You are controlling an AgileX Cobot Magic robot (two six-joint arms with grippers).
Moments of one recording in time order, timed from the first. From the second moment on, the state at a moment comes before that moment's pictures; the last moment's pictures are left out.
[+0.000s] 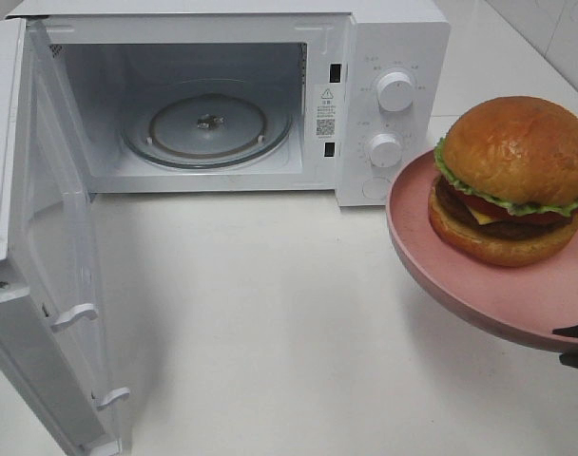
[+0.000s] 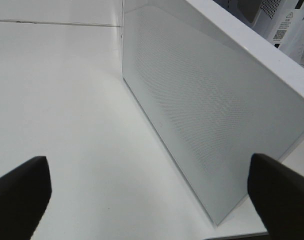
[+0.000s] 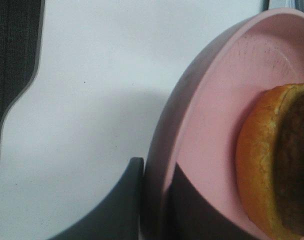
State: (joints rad) left arm -0.06 0.00 -0.52 -0.15 1.07 0.02; right arm 0.73 0.67 -0.39 -0.23 0.67 -0.90
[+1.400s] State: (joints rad) left arm -0.06 0.00 -0.52 -0.15 1.07 0.02; right arm 0.73 0.73 -0.39 -0.62 1.00 -0.03
